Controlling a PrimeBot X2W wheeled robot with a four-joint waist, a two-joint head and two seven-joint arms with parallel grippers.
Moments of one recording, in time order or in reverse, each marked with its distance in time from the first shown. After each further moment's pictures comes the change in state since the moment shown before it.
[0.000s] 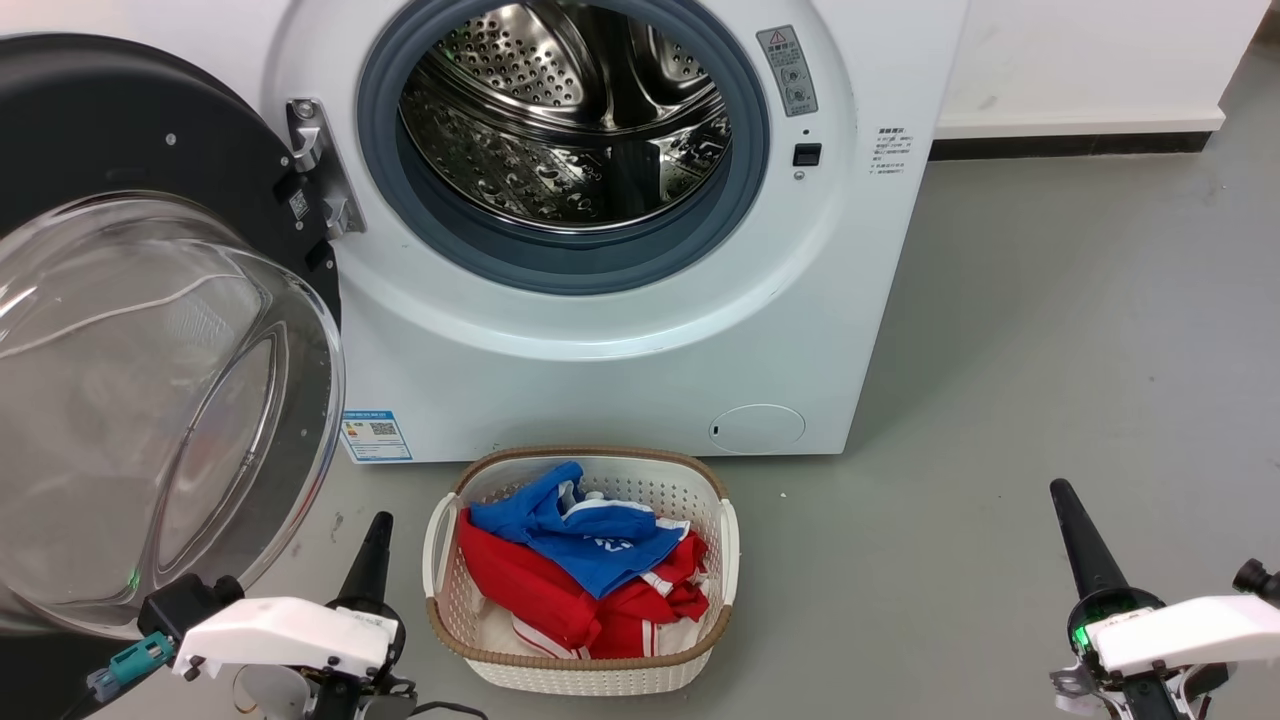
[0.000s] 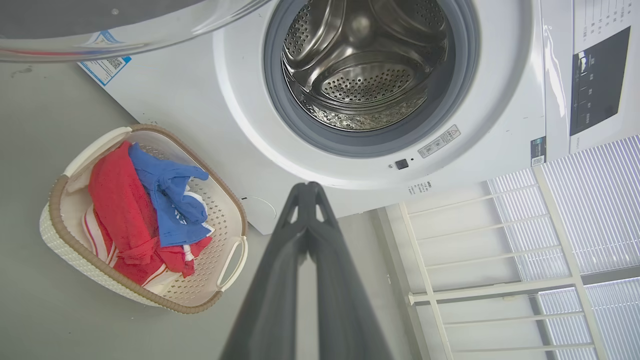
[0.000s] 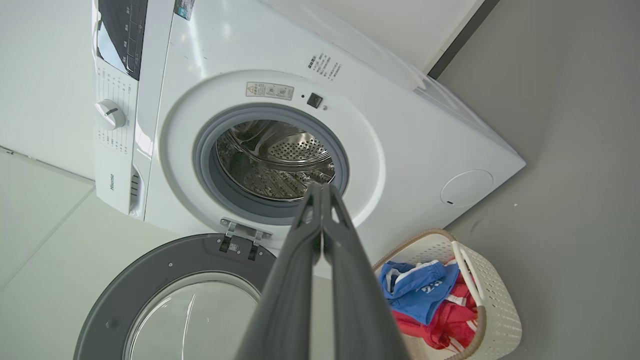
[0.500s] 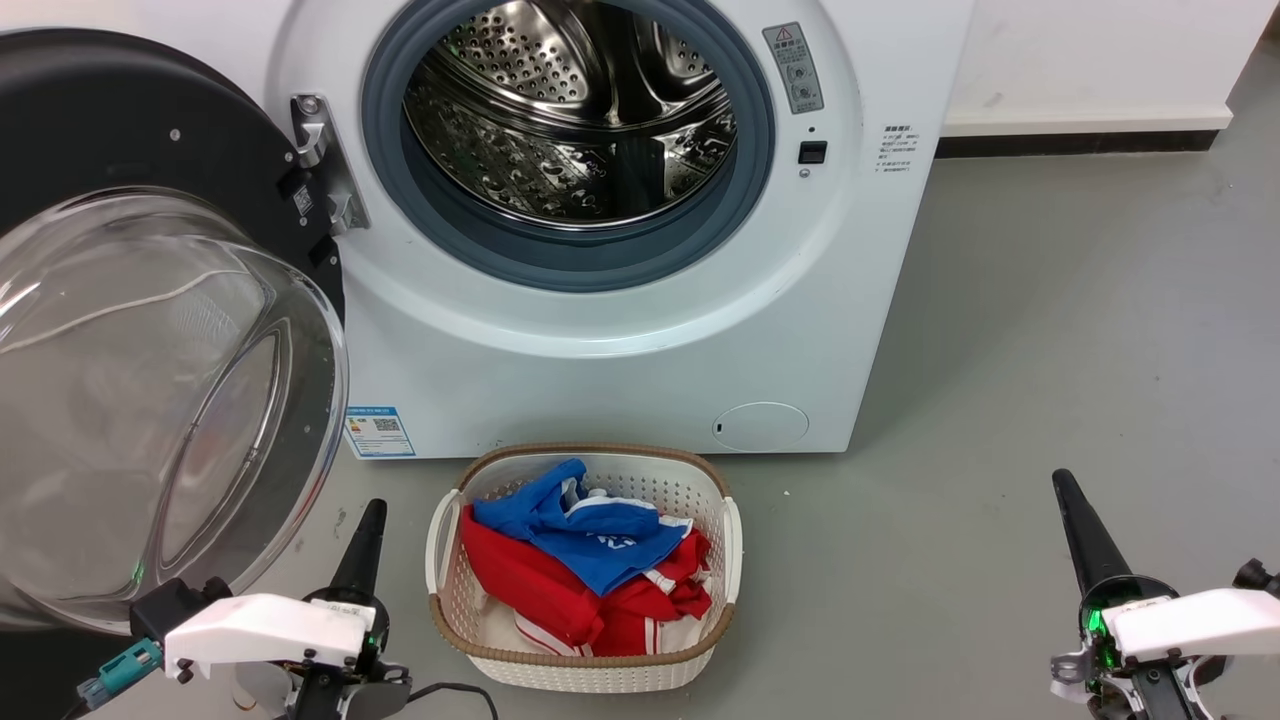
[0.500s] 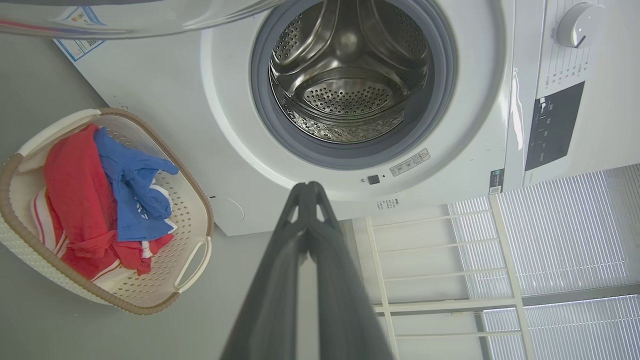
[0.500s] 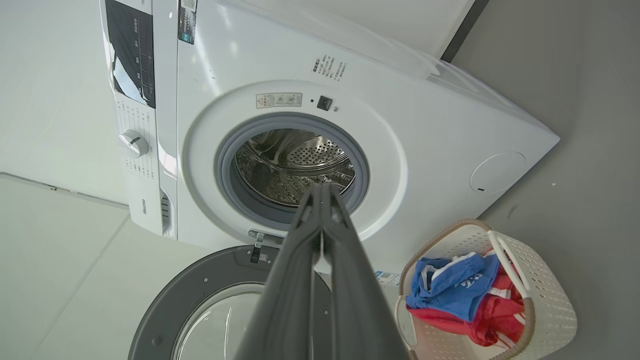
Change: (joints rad) left arm -0.011 -0.033 0.059 0.008 -0.112 -0.046 0.032; right arm -0.023 0.004 -0.008 0.024 0.148 0.000 0.014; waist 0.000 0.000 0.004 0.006
